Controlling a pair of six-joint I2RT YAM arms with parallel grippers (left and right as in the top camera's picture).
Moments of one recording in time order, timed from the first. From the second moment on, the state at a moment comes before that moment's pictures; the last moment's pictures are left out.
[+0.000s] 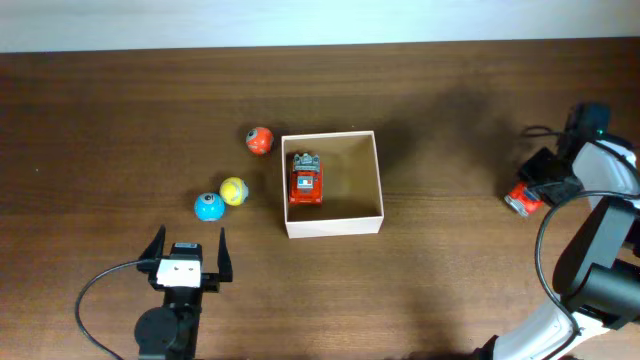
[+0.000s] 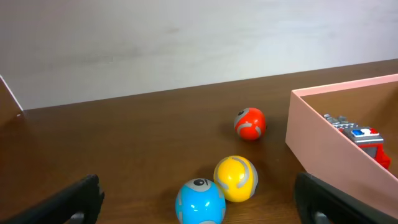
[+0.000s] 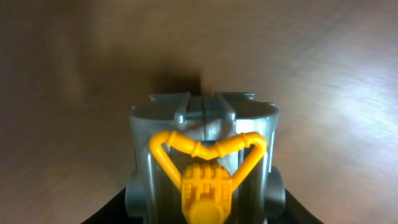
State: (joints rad) left arm -0.05 0.01 0.01 -0.08 -0.03 0.12; right arm -0.43 1.94 1.36 -0.78 -0.02 0.45
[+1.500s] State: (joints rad) left arm -0.05 0.01 0.01 -0.08 -0.03 0.12; right arm 0.32 1.94 1.60 -0.79 -0.53 0.18
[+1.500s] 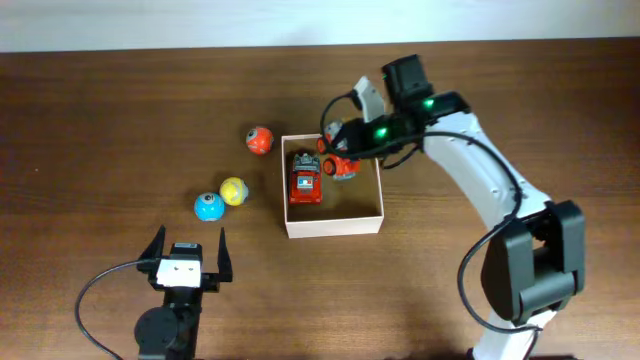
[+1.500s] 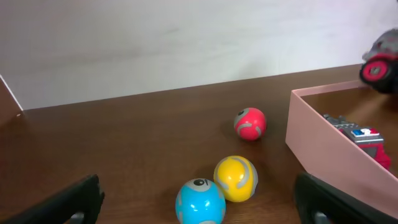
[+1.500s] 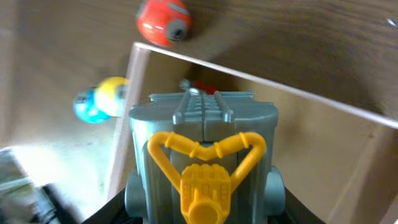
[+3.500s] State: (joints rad) left arm -0.05 0.01 0.01 -0.08 -0.03 0.12; right arm 0.52 2.01 1.60 -0.83 0.10 0.46
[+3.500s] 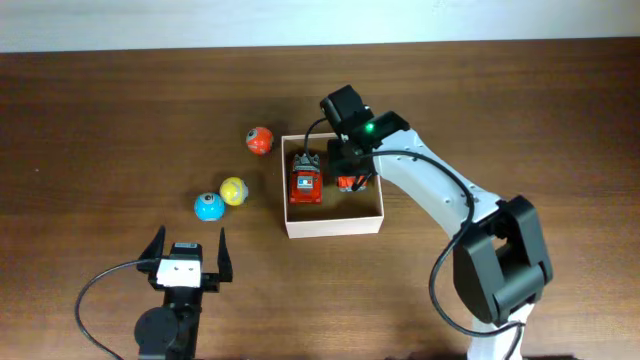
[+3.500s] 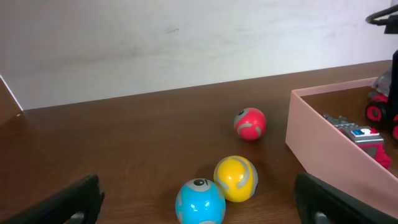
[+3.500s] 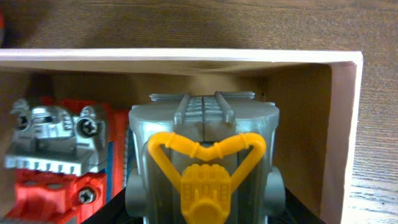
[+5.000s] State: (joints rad) left arm -0.05 0.01 0.01 -0.08 -0.03 0.12; right arm 0.52 2.02 1.60 -0.75 0.11 0.43
